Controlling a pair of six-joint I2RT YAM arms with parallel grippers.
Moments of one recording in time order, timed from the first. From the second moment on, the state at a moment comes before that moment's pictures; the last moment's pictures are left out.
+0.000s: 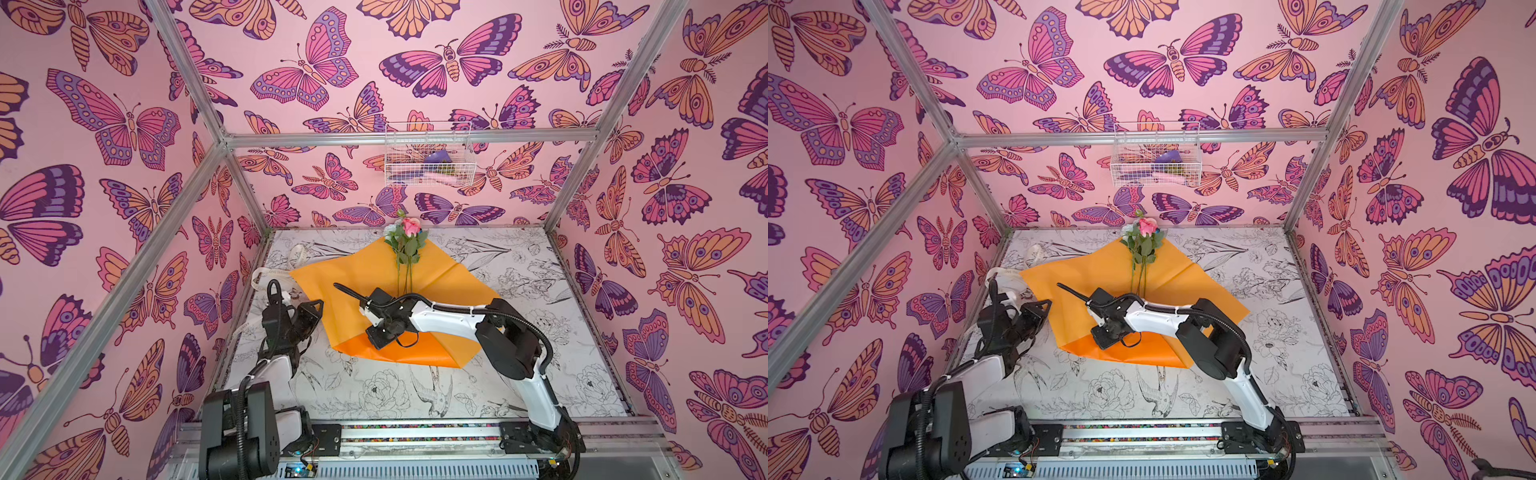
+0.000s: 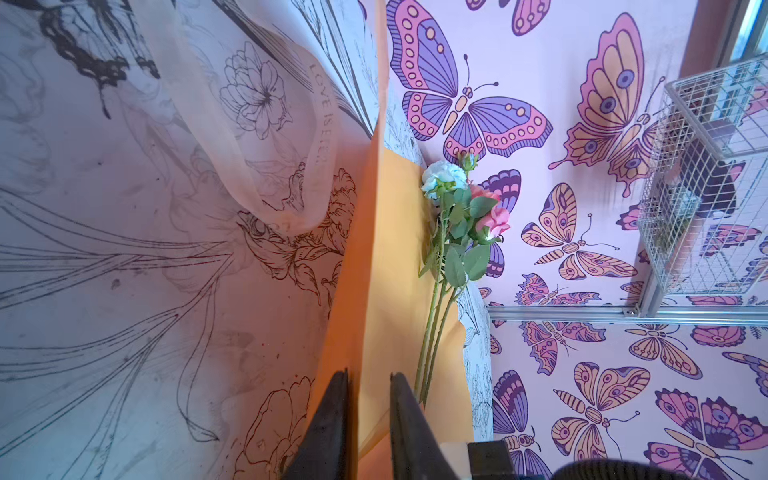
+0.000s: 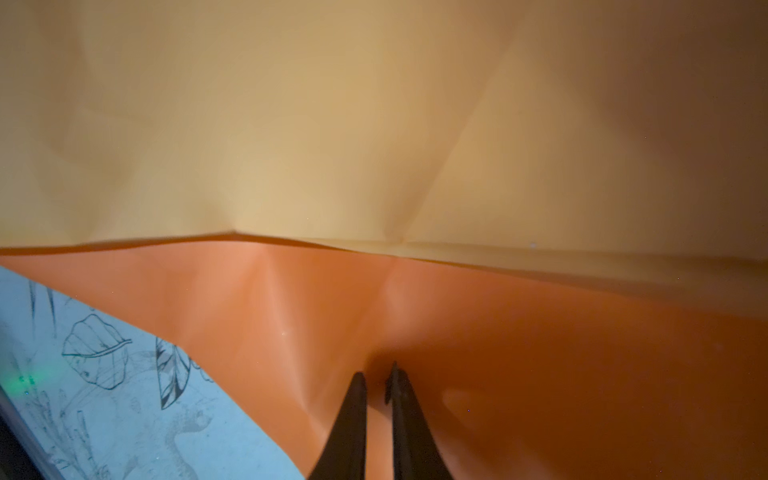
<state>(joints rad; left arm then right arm) 0.19 1.21 0.32 0.46 0.50 -0.96 1.01 2.16 1.57 -0.54 -0.13 0.34</state>
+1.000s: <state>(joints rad) 0.02 1.28 0.44 0.46 0.48 -1.00 1.10 2.06 1.46 -0.47 0.22 0.30</state>
